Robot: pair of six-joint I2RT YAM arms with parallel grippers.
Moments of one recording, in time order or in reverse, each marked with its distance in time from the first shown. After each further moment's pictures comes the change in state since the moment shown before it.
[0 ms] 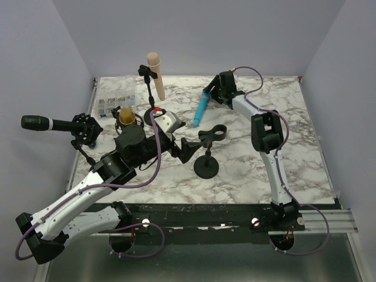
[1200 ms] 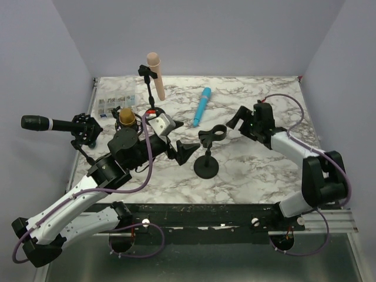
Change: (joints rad) left arm -0.006 -0.051 -0.003 0.000 0.006 0.003; right arm -0.064 -0.981 -1.148 0.076 -0.086 -0.166
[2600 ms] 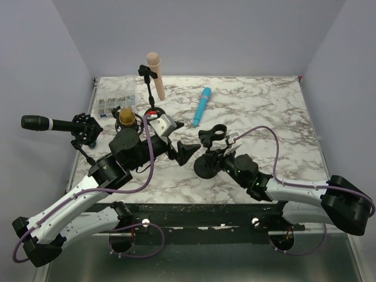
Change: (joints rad) left arm -0.005 -0.003 -0.013 0.006 -0.006 -0.003; right arm 0.707 -0.408 -0.600 0.695 0.401 -0.320
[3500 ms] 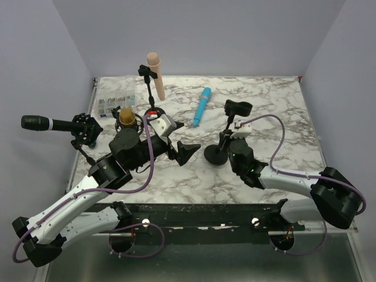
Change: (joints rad) left arm 0.000 0.000 0.000 0.001 0.000 -0.001; right arm -0.077 0.129 0.141 -0.035 0.386 -0.039
